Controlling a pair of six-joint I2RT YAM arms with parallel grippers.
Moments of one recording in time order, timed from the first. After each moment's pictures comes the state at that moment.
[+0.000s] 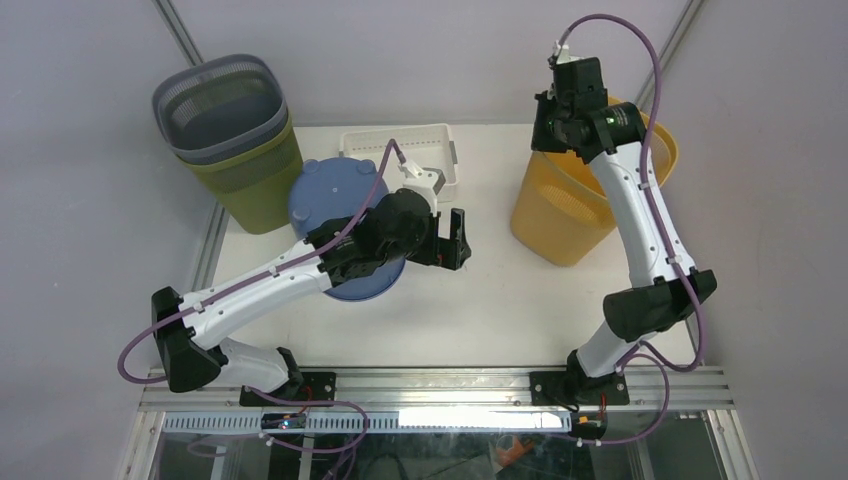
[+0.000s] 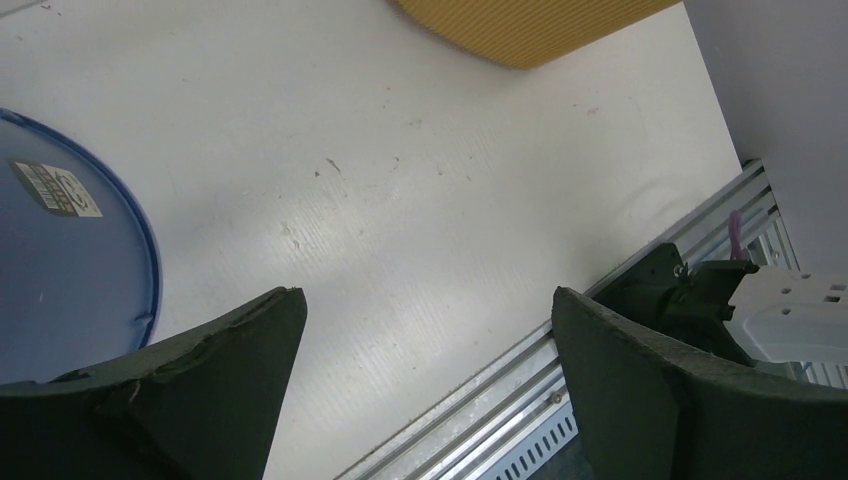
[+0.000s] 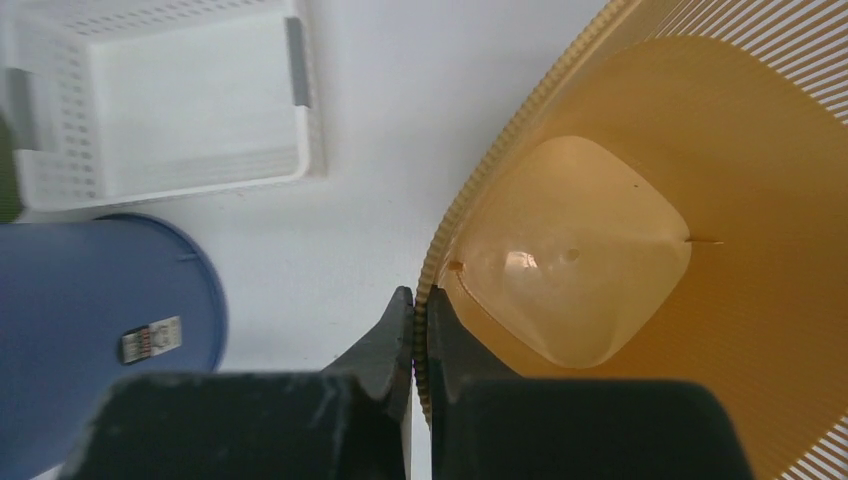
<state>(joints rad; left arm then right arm) -1.03 1.35 1.31 -0.57 -0.18 -0.63 0.31 1.63 1.97 -1.08 0.17 0.25</state>
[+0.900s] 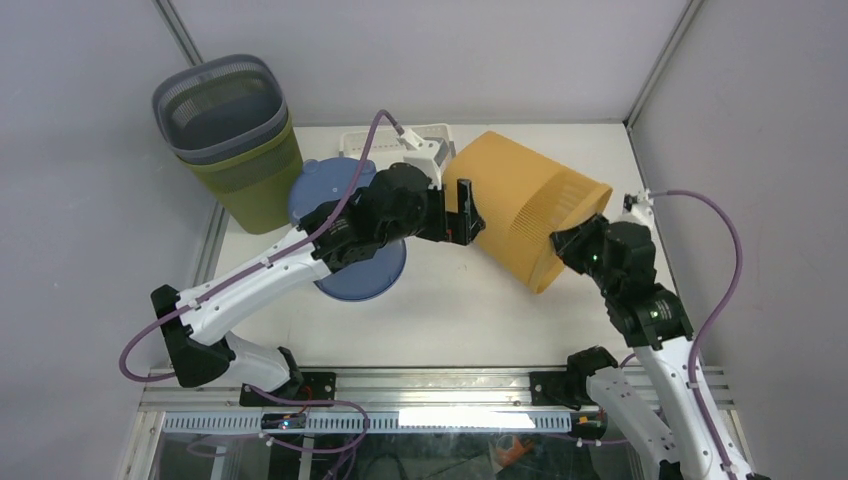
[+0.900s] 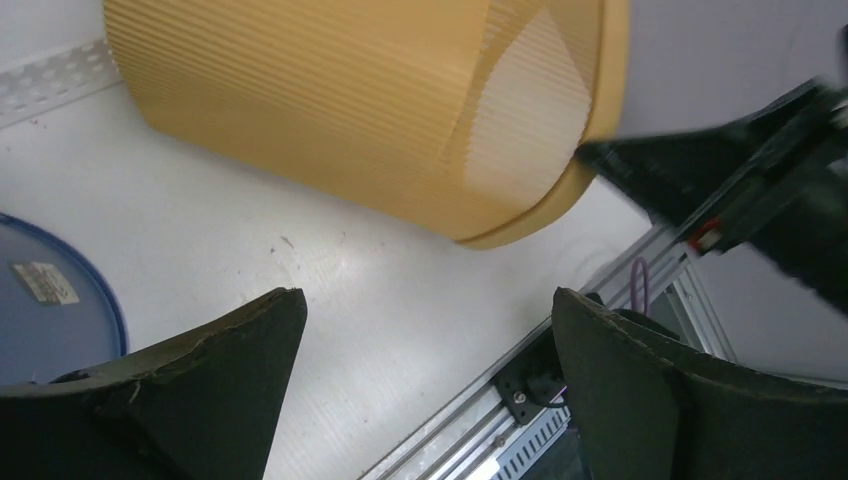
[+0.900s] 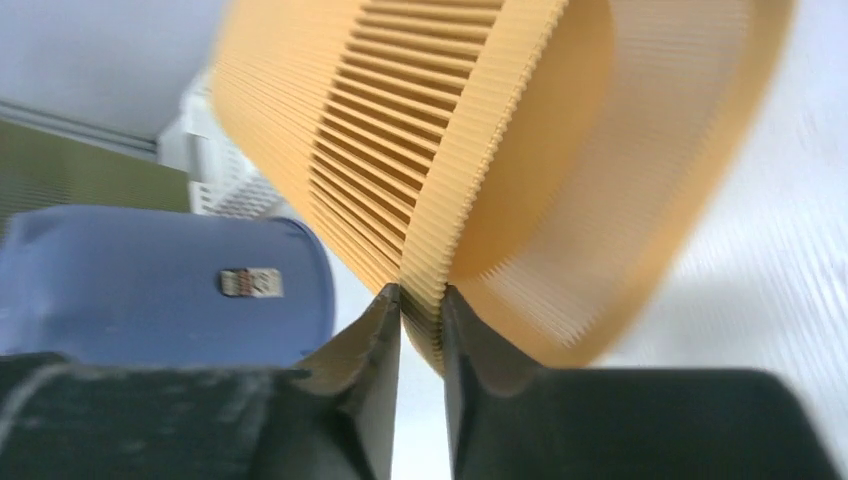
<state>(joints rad) -1.02 1.38 1.46 -0.56 -0.17 -0.63 0.29 0.65 0.89 -0.62 0.12 0.74</state>
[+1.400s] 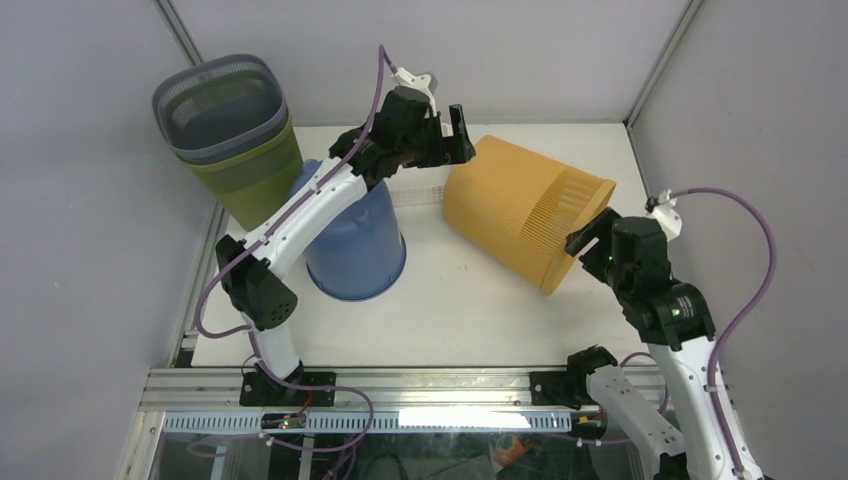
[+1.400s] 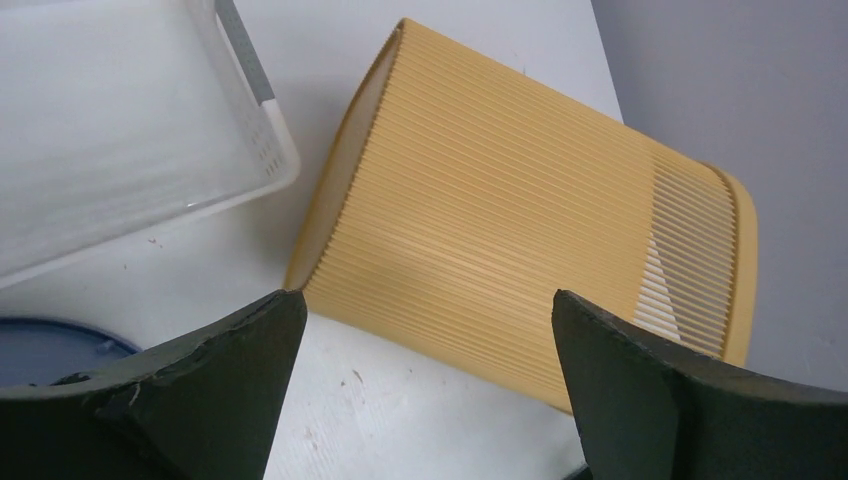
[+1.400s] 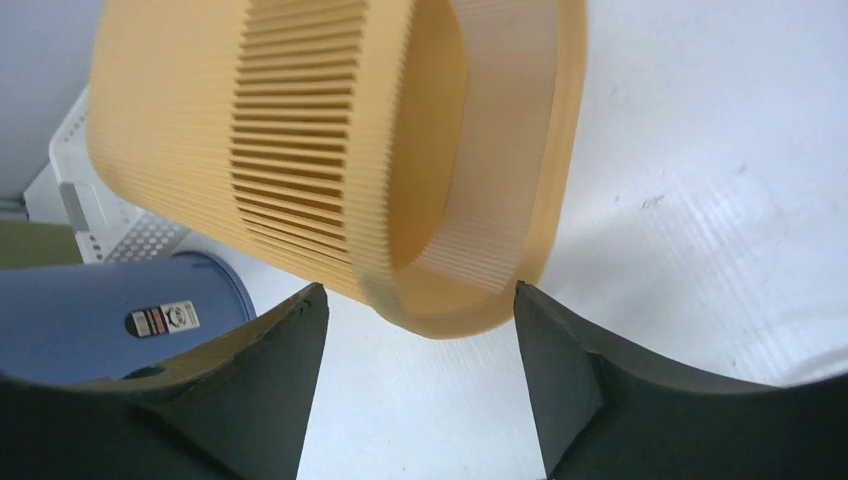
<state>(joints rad) -0.73 1.77 1.89 -0.61 -0.05 -0.61 0.29 0.63 0.97 -1.00 0.31 0.80</state>
